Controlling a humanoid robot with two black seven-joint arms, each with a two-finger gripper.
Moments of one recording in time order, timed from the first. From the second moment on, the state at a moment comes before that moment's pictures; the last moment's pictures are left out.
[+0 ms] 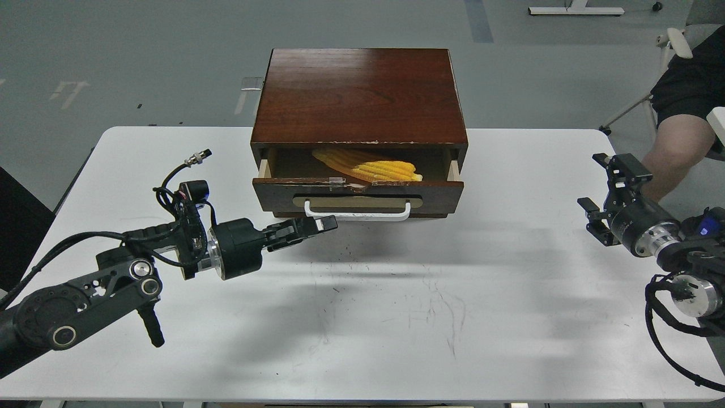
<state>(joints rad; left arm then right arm) -0.55 0.56 -0.56 -1.37 1.26 -0.29 -0.37 0.69 -0.74 0.12 0.98 0.00 0.05 0.49</state>
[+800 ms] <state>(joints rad) -0.60 0.51 -0.55 -1.25 1.26 -0.18 -0.37 0.69 -0.74 0.13 0.98 0.00 0.05 0.49</state>
